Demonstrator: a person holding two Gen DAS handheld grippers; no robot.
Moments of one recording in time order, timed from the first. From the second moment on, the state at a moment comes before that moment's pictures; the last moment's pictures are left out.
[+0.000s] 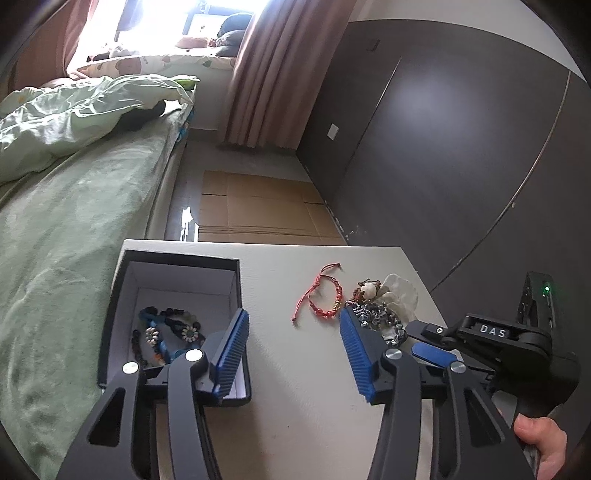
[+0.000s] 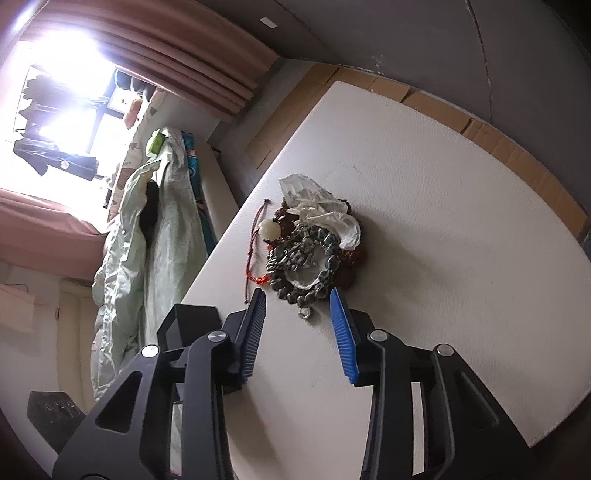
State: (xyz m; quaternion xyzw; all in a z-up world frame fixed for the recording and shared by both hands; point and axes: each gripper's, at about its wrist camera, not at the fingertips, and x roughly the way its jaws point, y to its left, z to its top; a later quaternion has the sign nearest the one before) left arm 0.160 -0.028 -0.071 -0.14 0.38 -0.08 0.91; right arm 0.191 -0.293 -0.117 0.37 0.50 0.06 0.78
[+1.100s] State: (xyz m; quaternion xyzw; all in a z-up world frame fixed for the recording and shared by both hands) left arm 0.181 -0.061 -0.093 -0.11 0.40 -0.09 0.91; right arm 0.202 -0.318 -0.124 0.38 0.54 0.04 0.75
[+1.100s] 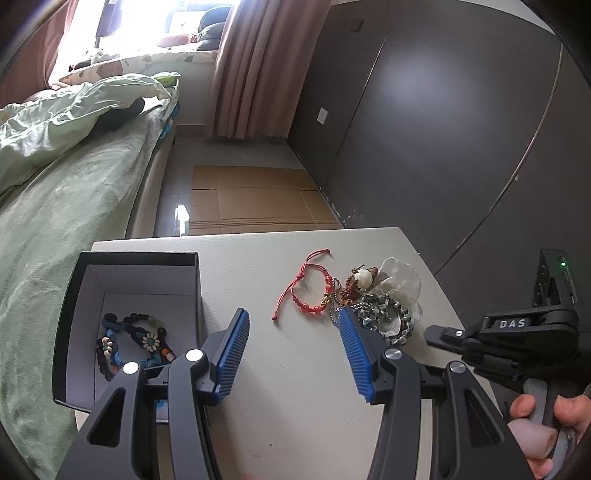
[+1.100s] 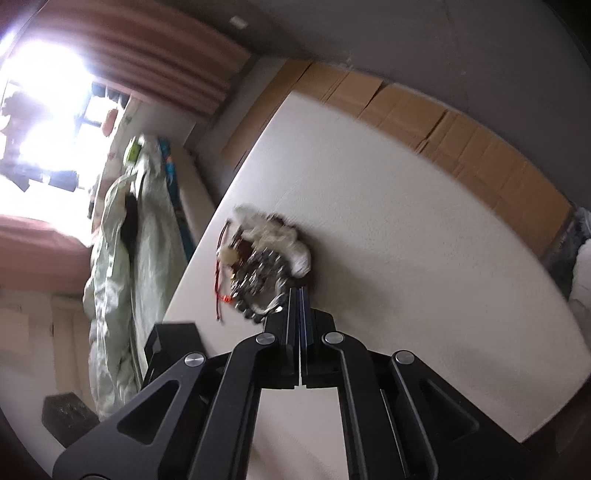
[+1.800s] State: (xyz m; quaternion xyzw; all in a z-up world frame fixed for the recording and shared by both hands) left arm 0.215 -0.070 -0.109 -0.14 0.42 -0.13 0.89; right arm 0.209 -0.302 -0.131 0.37 0.53 0.04 0.76
